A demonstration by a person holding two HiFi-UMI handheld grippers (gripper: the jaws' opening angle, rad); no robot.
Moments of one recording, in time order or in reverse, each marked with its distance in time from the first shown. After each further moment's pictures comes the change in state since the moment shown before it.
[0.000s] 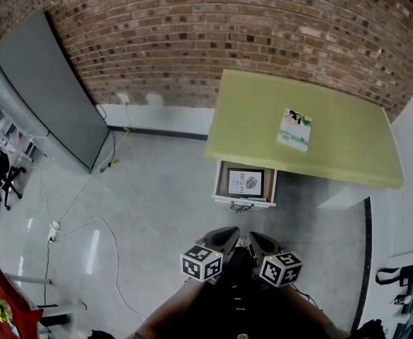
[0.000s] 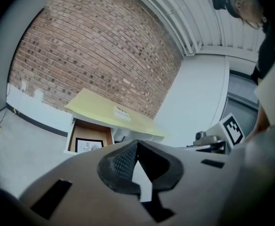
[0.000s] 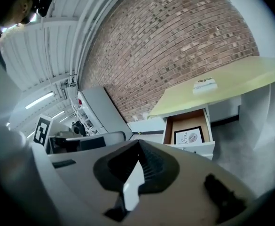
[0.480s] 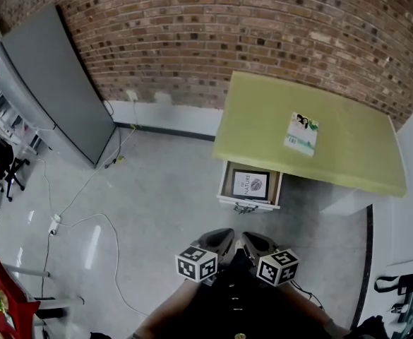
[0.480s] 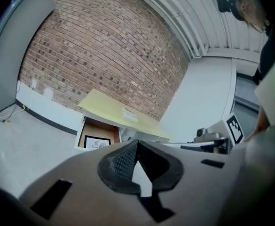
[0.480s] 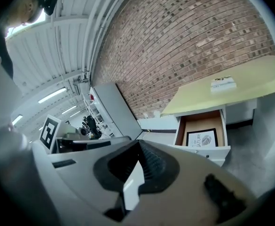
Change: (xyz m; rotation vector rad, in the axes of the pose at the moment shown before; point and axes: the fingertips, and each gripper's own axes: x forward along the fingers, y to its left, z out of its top) left arm -0.021 0.023 -0.007 -0.054 -0.023 0.069; right arm 0.019 0.028 -0.002 -0.076 0.037 0.120
